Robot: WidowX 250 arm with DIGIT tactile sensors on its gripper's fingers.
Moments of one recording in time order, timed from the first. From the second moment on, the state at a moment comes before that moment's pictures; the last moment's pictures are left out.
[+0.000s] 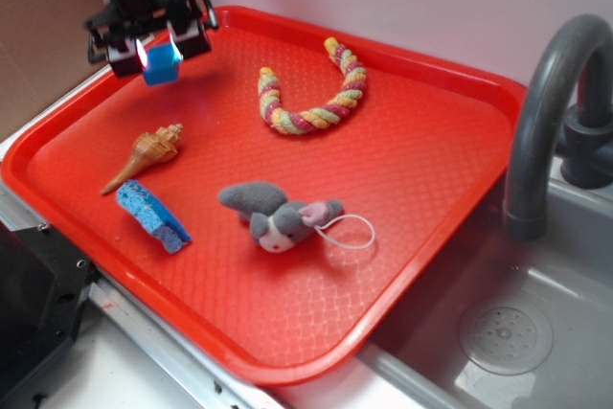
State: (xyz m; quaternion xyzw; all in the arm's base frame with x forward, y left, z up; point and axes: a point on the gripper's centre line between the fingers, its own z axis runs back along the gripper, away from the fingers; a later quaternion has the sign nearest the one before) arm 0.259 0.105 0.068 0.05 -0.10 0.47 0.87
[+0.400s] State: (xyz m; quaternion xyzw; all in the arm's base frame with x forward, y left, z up) arm 0.255 0.038 0.132 -0.03 -0.04 0.35 0.94
